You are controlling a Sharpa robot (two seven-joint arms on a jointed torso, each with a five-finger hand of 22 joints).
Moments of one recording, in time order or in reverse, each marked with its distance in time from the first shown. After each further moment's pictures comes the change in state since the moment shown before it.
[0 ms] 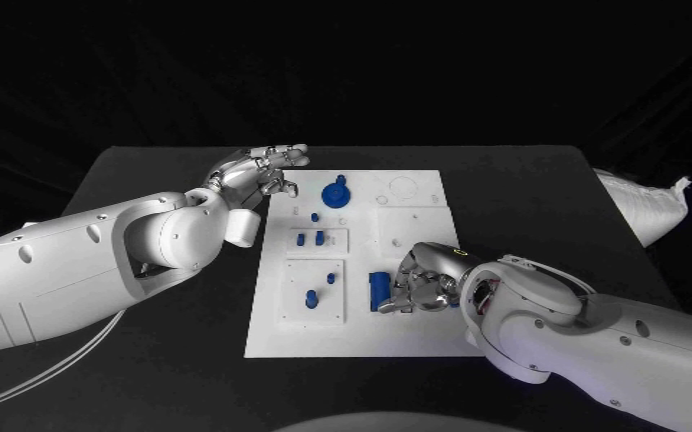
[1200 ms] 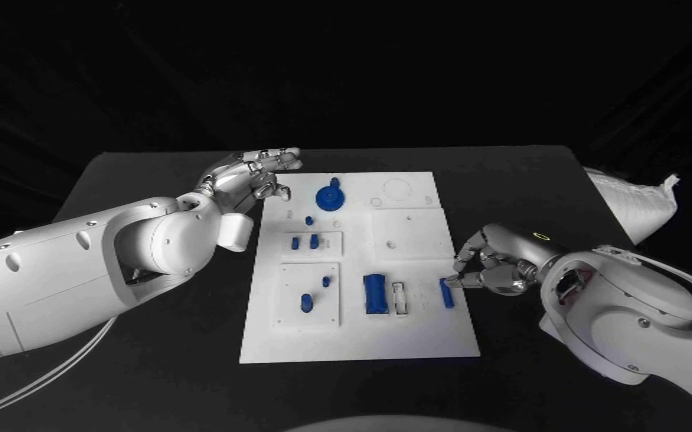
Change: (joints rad) left arm 0.000 -0.006 0.000 0.000 0.000 0.000 -0.003; left_hand 0.000 0.000 0.000 0.000 0.000 0.000 0.000 0.000 0.000 0.000 0.000 0.000 0.000 0.000 0.000 0.000 -0.001 0.000 0.000 0.000 0.000 0.000; right arm 0.054 -0.305 0.000 0.111 -0.015 -0.067 0.066; right_hand 0.047 0.031 0.058 -0.010 0.146 -0.073 0.037 -0.110 -0.044 -0.005 0.031 -0.003 0.129 0.003 0.021 0.000 0.000 0.000 -0.002 0.017 -0.005 -0.001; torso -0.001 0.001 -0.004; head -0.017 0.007
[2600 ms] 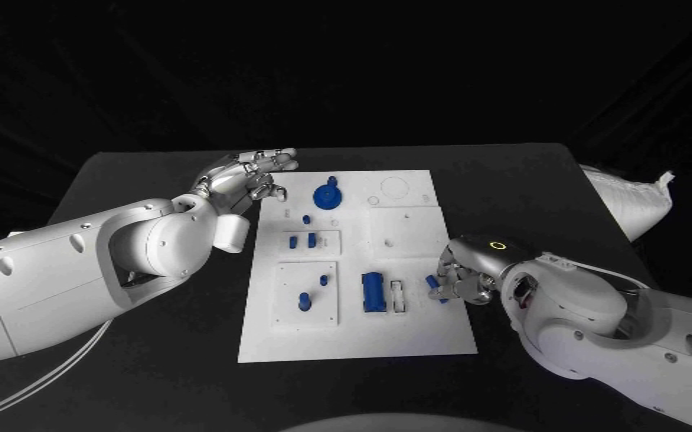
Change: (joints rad) left arm -0.003 0.000 -0.001 0.001 -0.001 0.000 -0.001; left_hand 0.000 0.000 0.001 -0.005 0.000 -0.002 0.002 0.005 0.000 -0.006 0.002 0.000 0.000 -0.001 -0.001 0.000 -0.002 0.000 0.000 0.000 0.000 0.000; right arm -0.064 0.141 -0.001 -0.102 -0.248 0.110 -0.044; right_hand 0.030 -0.011 0.051 -0.012 -0.082 0.077 -0.015 -0.046 0.001 -0.007 0.000 -0.010 0.014 0.001 0.001 0.000 0.000 0.000 0.000 0.000 0.000 -0.002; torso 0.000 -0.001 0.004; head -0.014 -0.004
